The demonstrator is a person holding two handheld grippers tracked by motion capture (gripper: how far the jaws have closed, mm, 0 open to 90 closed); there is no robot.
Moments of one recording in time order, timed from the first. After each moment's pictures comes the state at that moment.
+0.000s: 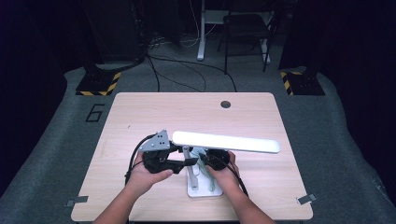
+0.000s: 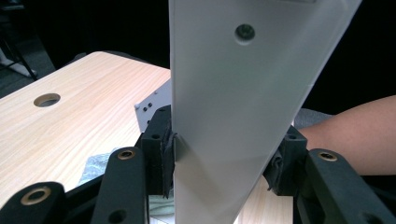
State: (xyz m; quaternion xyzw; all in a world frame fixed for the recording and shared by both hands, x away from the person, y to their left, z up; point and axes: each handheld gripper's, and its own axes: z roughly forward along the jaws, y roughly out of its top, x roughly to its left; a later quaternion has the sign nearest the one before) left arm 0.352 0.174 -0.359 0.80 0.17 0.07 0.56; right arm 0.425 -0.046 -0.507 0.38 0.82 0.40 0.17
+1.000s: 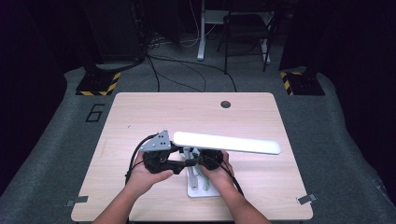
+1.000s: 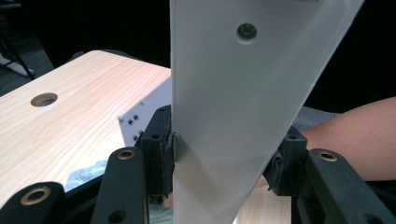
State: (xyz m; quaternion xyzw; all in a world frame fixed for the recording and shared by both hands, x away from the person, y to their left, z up) left arm 0.351 0.172 -0.358 0.81 0.17 0.07 0.56; right arm 0.428 -0.024 -0.505 0.35 0.83 0.41 0.17
